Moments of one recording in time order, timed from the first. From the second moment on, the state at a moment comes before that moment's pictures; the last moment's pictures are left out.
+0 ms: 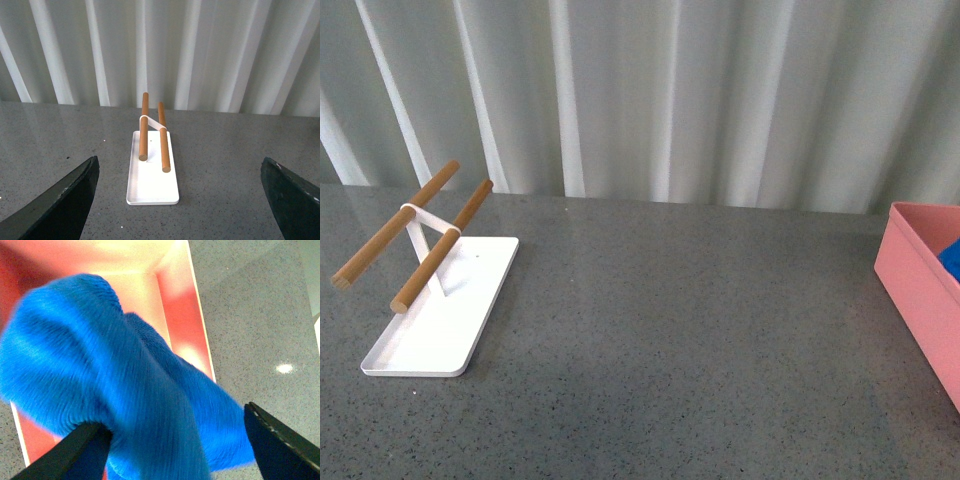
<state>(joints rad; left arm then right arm) 0.00 0.00 0.02 0.00 0.00 0.00 -0.19 1.79 1.48 -0.65 0.40 -0.10</state>
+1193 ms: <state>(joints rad) 0.00 0.00 0.02 0.00 0.00 0.00 -0.08 1.17 0.26 0.89 -0.09 -0.02</state>
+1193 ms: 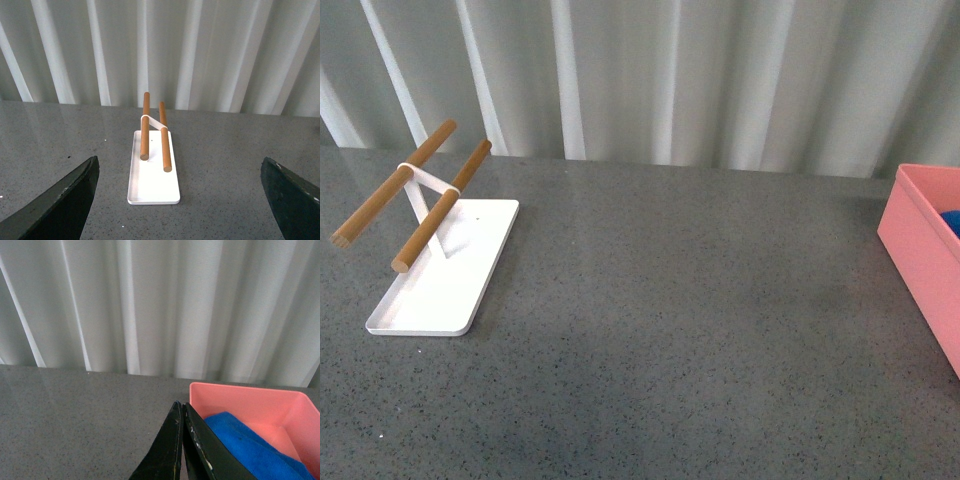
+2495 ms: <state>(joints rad) 0.00 0.00 0.02 0.00 0.00 0.00 0.00 0.37 0.02 0.37 0.00 -0.01</state>
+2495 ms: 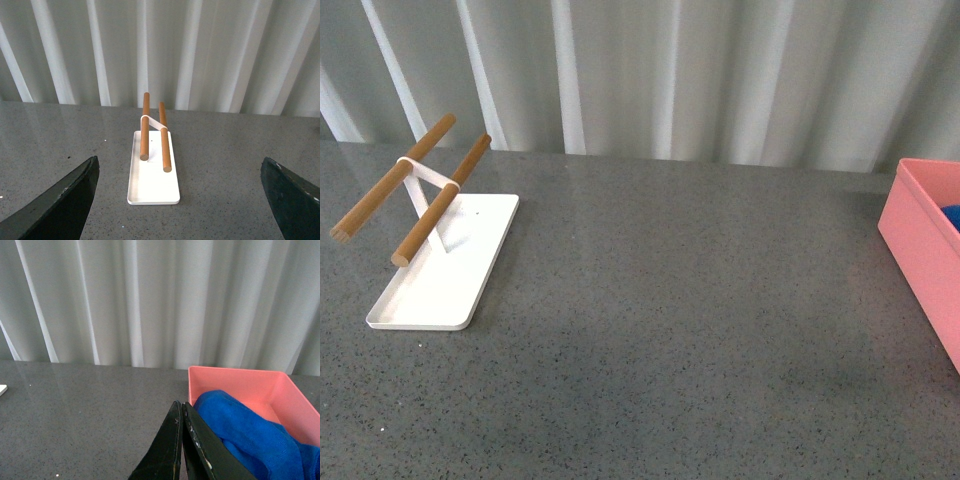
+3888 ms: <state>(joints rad) 0.00 0.00 0.02 0.00 0.00 0.00 0.00 0.00 0.02 0.00 0.00 -0.01</state>
